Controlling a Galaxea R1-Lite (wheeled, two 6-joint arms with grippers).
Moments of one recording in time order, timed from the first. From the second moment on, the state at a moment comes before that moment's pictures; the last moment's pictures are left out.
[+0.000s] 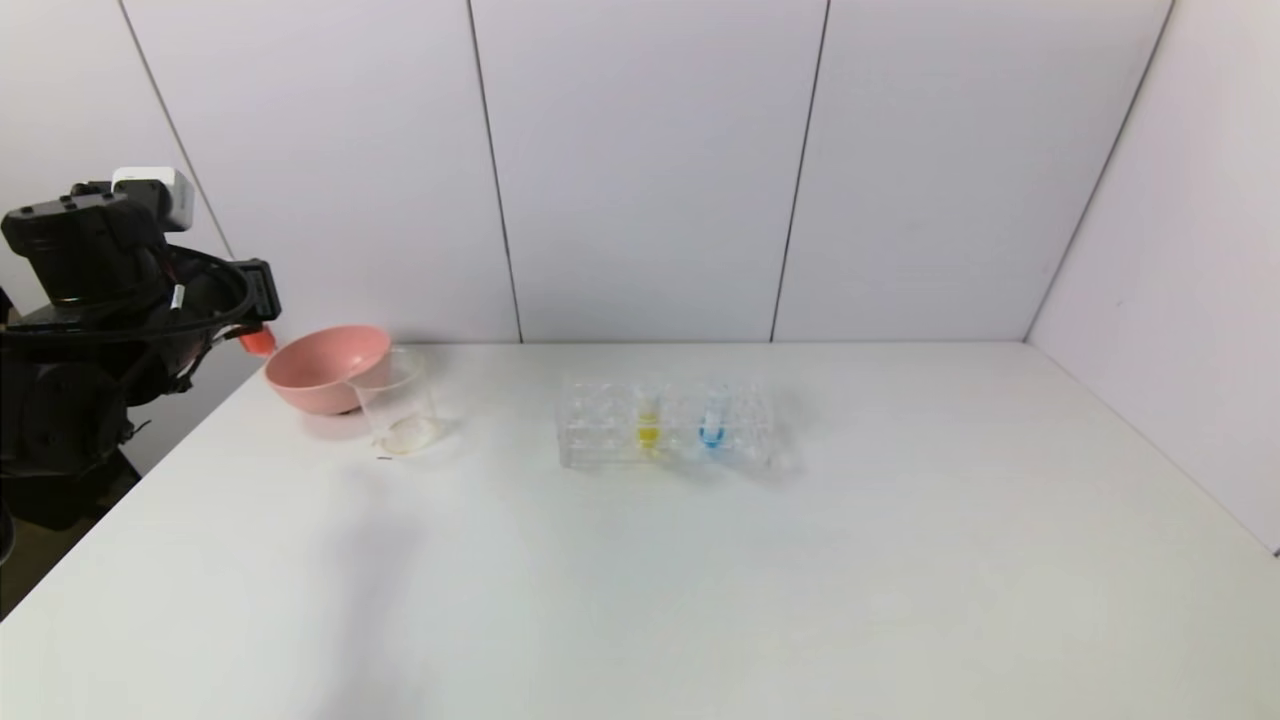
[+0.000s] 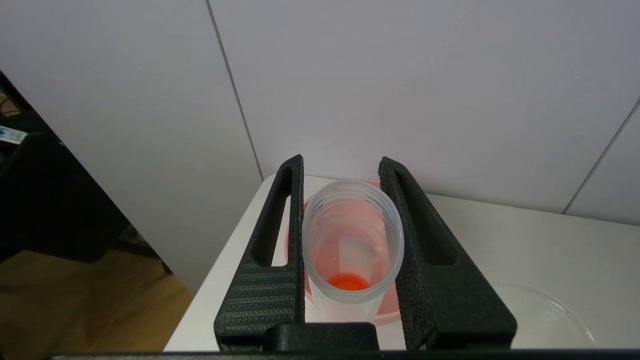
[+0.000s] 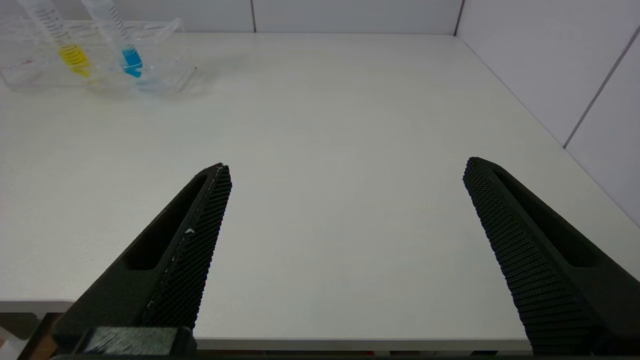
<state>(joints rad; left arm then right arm) 0.09 1.79 -0.96 -0.86 0.20 0.05 0.00 0.00 0.00 0.00 0.00 0.00</state>
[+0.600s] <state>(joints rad) 0.10 1.79 -1.02 -0.64 0.08 0.05 0.00 0.00 0.00 0.00 0.00 0.00</state>
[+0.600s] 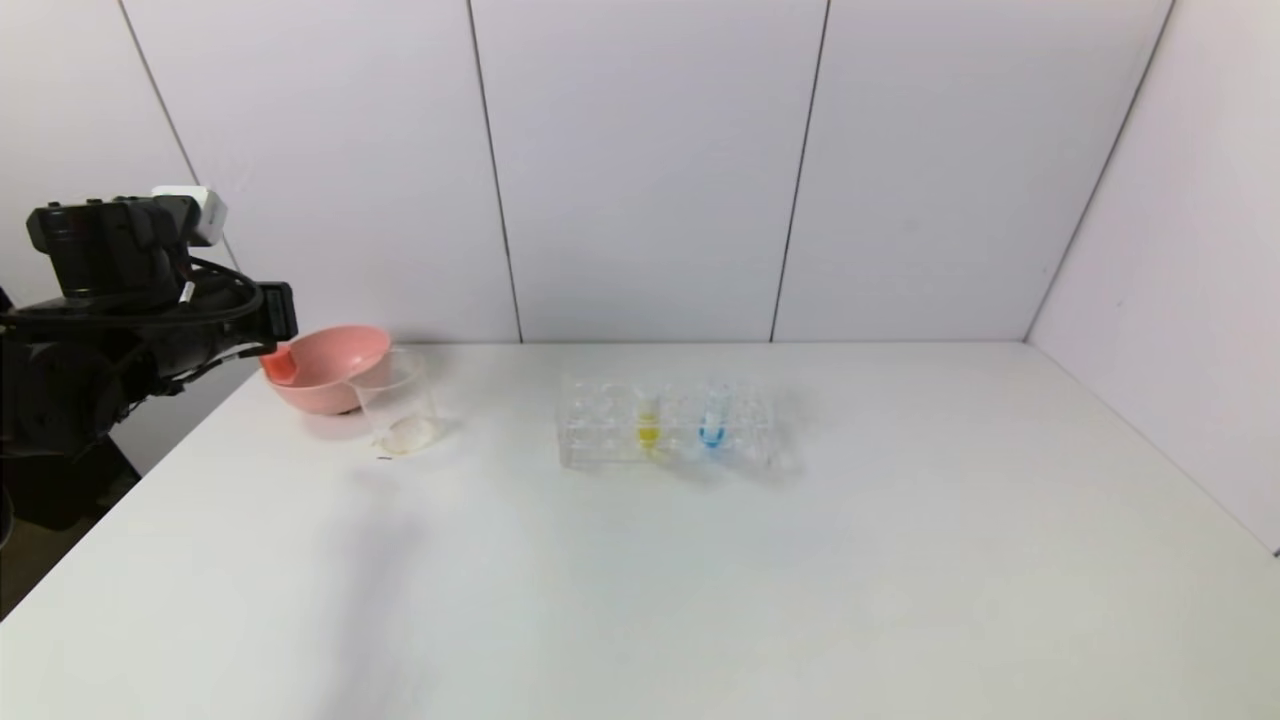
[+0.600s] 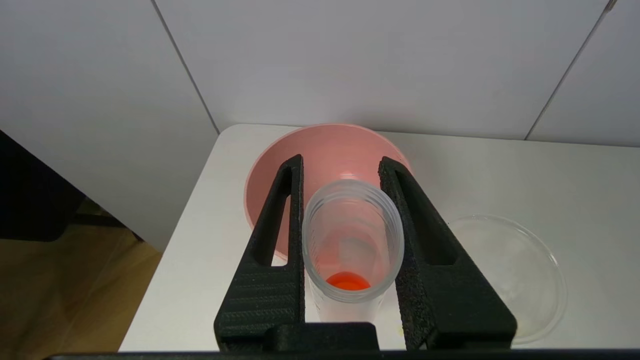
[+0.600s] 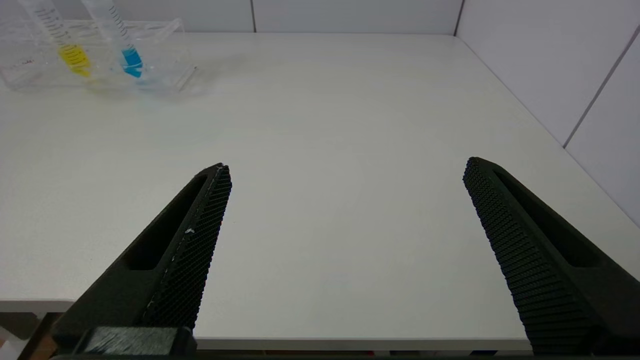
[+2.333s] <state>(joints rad) 0.10 1.93 -1.06 -0.63 0.08 0.02 0.00 0.00 0.00 0.00 0.00 0.00</state>
